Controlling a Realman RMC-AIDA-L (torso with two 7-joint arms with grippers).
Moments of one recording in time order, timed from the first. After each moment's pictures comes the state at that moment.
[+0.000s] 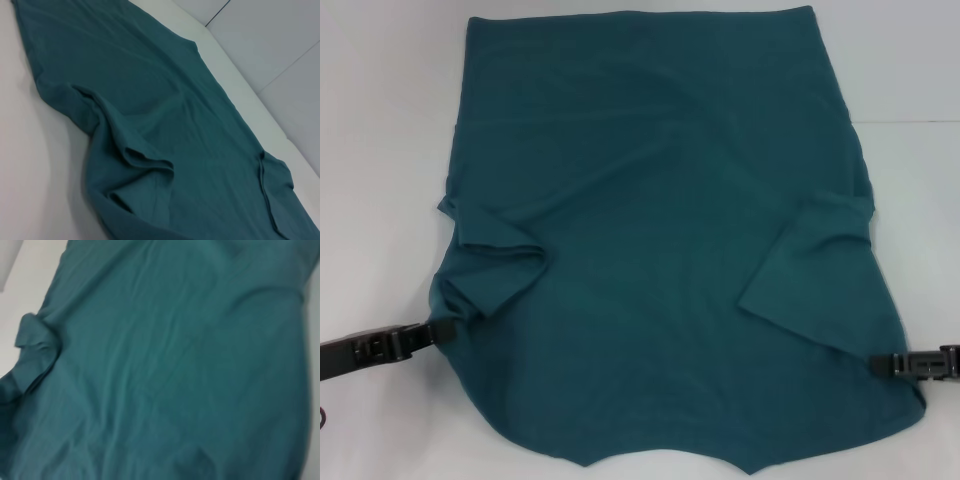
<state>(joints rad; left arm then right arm) -0.40 -2.13 0.32 0.79 2.28 1.55 -1.90 0.46 1.98 -0.62 -0.69 -2.35 -1.51 2.18</state>
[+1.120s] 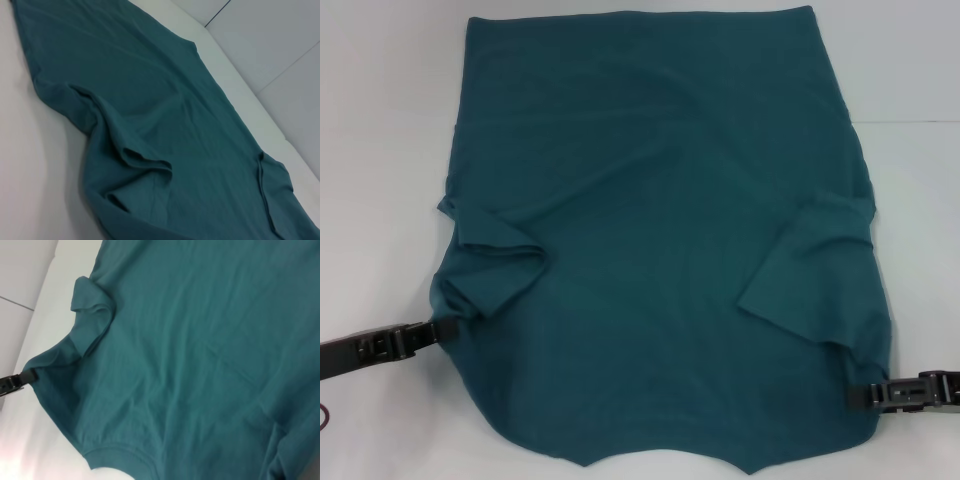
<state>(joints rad) -0.41 -2.13 0.32 0.78 2.28 1.55 -1.91 0.49 1.97 -0.62 -0.63 -2.35 -1.63 2.19</state>
